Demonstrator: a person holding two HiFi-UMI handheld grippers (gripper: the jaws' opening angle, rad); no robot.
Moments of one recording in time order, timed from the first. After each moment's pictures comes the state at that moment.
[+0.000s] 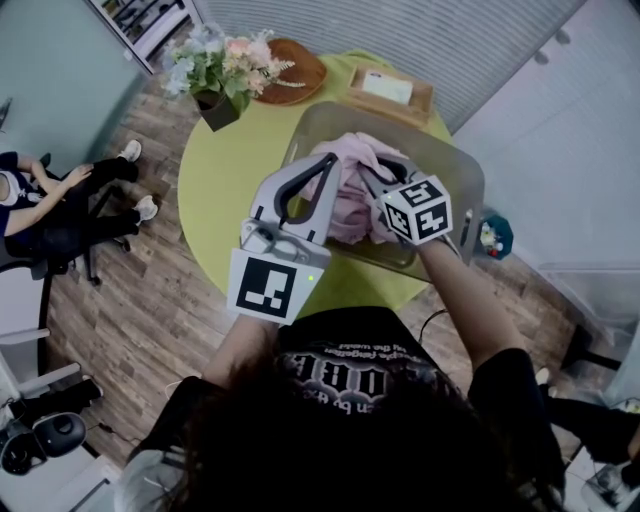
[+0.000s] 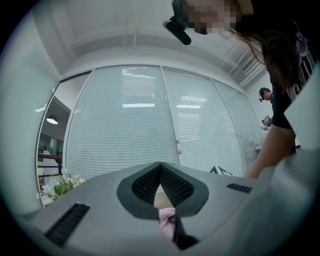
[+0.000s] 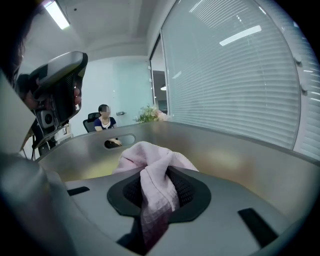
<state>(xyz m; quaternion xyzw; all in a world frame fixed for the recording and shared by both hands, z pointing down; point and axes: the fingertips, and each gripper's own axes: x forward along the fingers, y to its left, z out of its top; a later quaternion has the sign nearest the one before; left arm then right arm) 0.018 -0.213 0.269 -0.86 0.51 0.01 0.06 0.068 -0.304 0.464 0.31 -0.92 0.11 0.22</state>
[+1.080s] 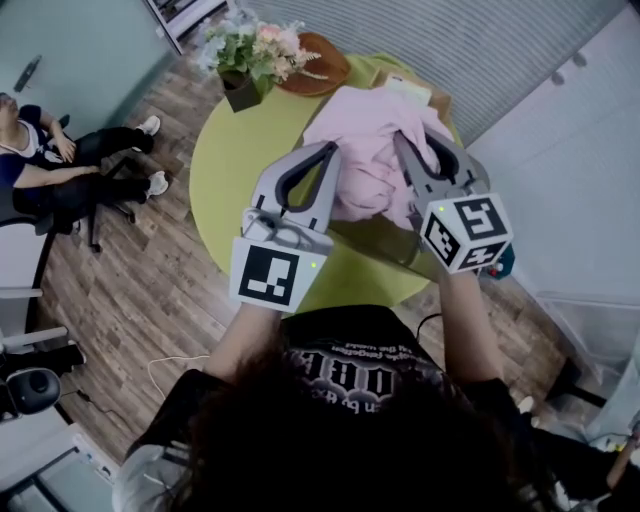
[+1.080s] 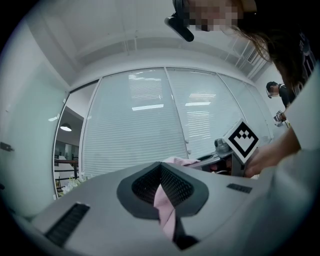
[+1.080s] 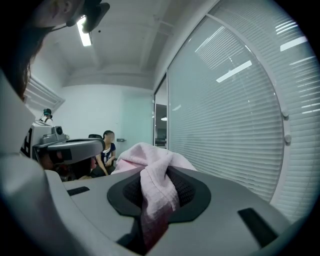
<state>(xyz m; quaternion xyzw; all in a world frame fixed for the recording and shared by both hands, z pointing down) 0.011 -0.189 0.259 -0.81 0.58 0.01 0.08 0.090 -0.271 0.295 0.34 -0.94 0.01 0.06</state>
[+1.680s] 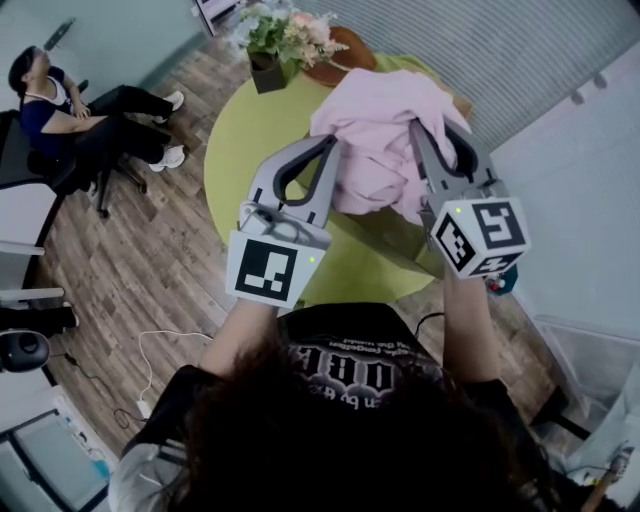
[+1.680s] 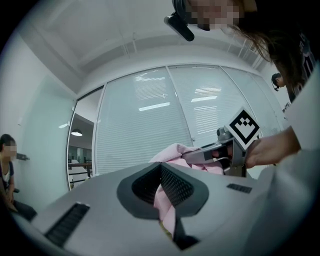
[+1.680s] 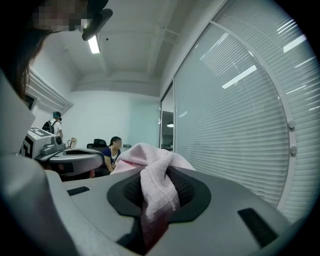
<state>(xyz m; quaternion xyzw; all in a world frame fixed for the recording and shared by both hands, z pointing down) 0.002 -0.161 0.252 -0.78 0.63 0.00 0.09 0.084 -0.249 0.256 0.31 -0.95 -0.02 0.03</state>
